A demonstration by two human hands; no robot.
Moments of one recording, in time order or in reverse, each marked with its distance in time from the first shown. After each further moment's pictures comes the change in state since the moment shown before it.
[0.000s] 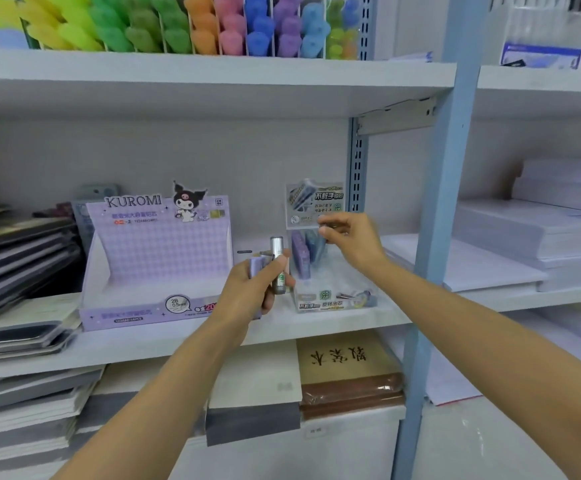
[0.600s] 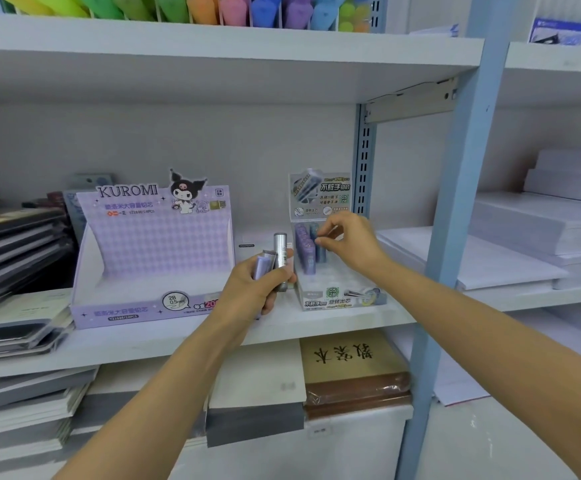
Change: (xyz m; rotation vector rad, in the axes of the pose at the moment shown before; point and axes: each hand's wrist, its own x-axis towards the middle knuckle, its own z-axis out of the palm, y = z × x) left_hand 0.010 -0.015 -0.007 0.045 -0.006 -0.018; right_hand 0.003 0.012 0.013 -0.244 -0.112 -0.090
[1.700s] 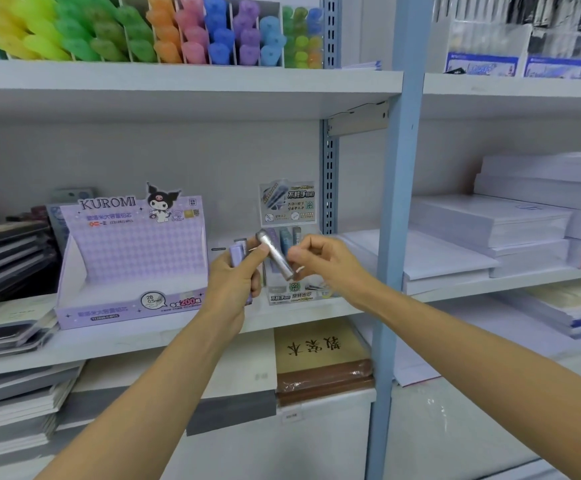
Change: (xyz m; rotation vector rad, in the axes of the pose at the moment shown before) left_hand -0.014 0.025 0.038 -0.192 0.183 0.042; right_hand -0.084 -0.040 -0.042 0.750 -0.248 0.031
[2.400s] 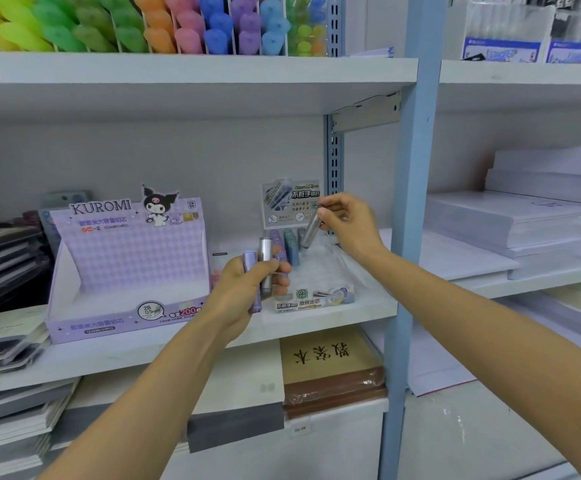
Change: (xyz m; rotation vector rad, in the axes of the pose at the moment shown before) left_hand 0.013 0.000 -0.003 -0.040 -0.252 -0.119; right_hand 0.068 0.011 -0.040 -0.326 0.489 -0.089
